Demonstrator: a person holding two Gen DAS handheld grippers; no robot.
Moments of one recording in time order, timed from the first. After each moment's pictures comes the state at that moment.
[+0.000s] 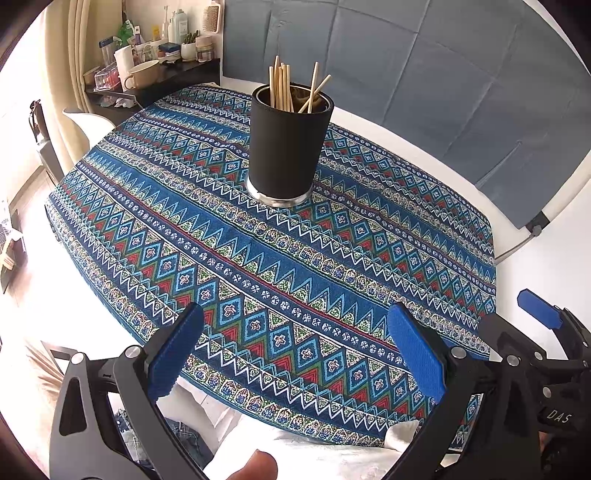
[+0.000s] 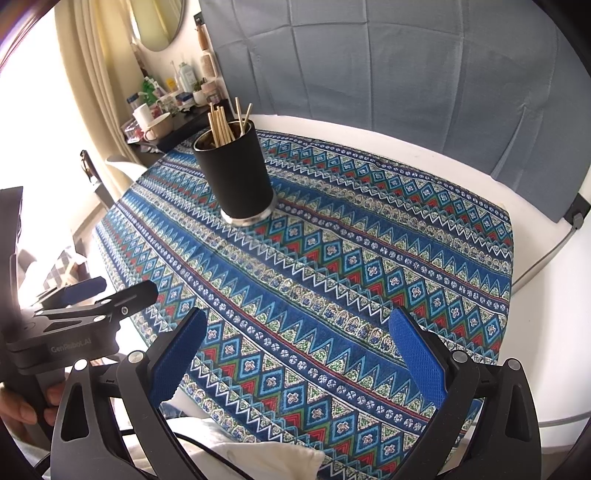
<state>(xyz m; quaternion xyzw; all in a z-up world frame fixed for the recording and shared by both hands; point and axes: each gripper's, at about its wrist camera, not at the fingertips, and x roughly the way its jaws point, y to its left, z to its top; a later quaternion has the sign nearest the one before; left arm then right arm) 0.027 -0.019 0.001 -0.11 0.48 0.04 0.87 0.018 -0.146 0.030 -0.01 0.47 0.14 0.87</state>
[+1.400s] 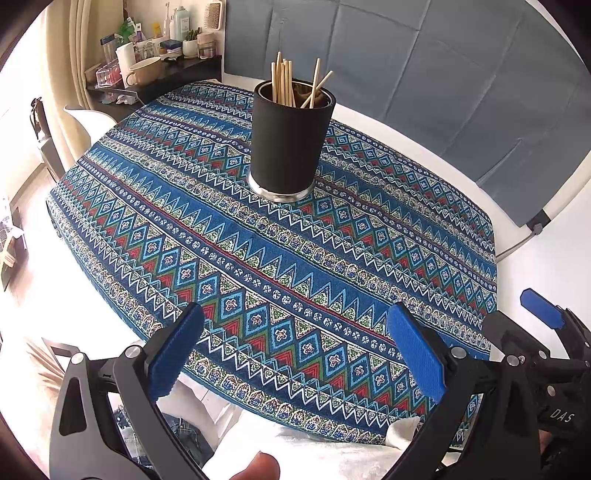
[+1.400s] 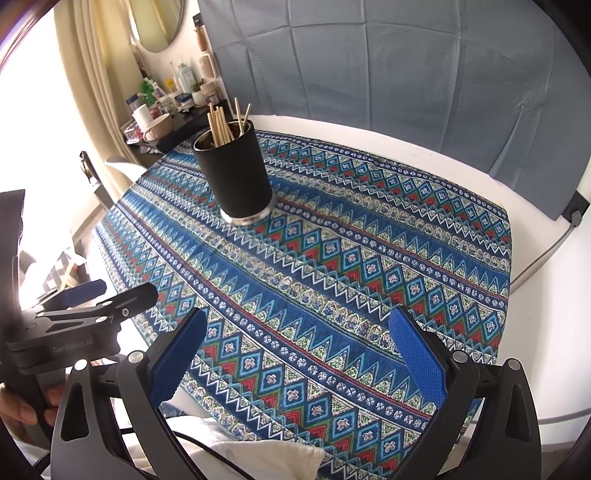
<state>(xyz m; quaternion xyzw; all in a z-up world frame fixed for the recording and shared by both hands) 0.024 -0.018 0.000 -0.11 0.49 0.05 0.87 0.013 -0.148 0.031 -0.01 0.47 0.14 0.87</state>
